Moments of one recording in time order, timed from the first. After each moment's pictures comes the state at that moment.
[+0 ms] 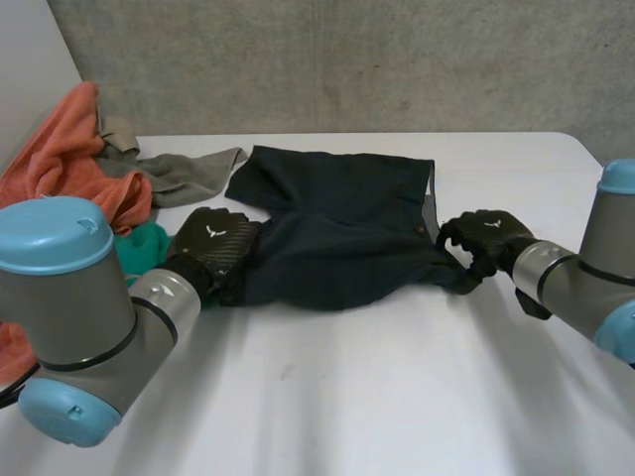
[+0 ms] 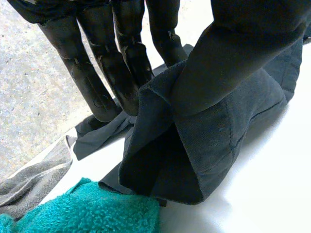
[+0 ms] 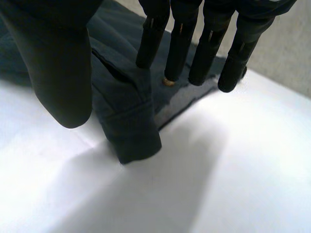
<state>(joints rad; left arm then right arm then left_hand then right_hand) 4.22 -1.91 -1.65 3.32 -1.49 3.47 1.77 -0.97 1.38 0.02 1.24 2.85 1.15 1.20 1.19 1.20 1.01 0.59 0.58 0.57 0.57 0.37</state>
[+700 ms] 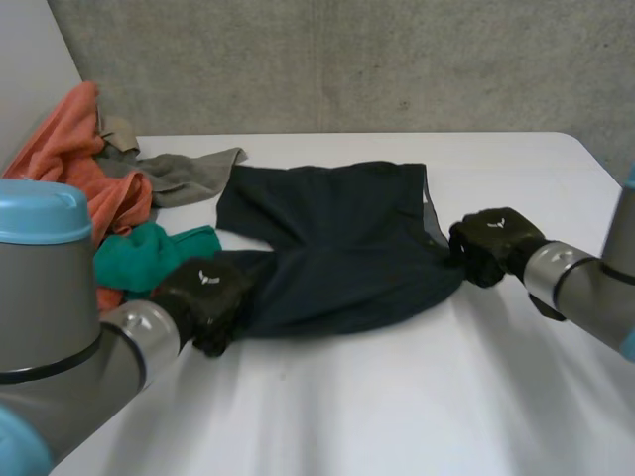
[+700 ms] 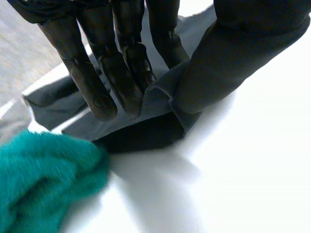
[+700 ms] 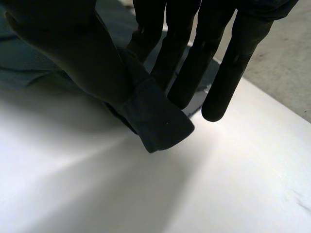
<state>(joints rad) 4.20 -1.82 -1.64 2.95 -1.49 3.50 1.76 -1.06 1.47 0.01 1.21 2.74 1.15 1.20 1.19 1.20 1.01 1.10 1.15 1.18 1.19 1.00</state>
